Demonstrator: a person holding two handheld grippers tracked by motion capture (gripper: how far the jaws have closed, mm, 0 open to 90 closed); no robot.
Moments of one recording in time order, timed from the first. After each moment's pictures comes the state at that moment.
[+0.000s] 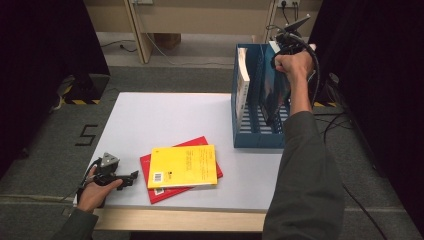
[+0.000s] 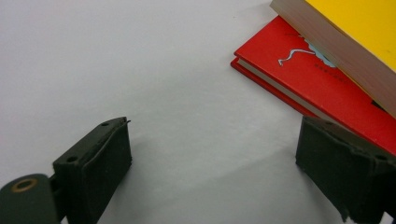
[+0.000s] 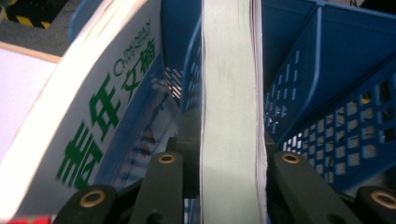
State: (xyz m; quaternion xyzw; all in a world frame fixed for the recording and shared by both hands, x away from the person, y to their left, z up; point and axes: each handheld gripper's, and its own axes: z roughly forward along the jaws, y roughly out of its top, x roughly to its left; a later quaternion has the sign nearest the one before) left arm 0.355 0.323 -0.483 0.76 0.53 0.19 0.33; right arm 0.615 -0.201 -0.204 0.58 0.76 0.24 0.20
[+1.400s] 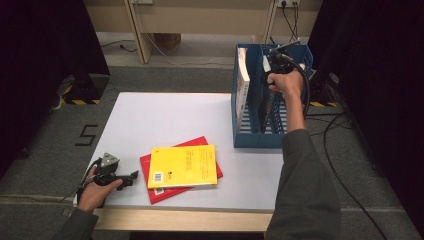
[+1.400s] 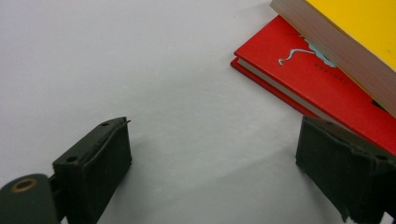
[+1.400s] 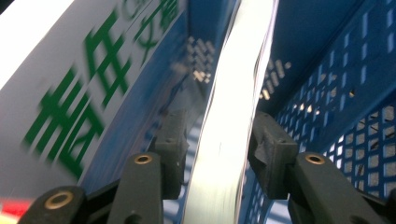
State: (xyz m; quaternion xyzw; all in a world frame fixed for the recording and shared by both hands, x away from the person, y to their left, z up) left arm 0.355 0.323 -0.483 0.76 0.53 0.19 0.32; right arm 0.602 -0.197 -0.257 0.55 0.78 0.26 0.17
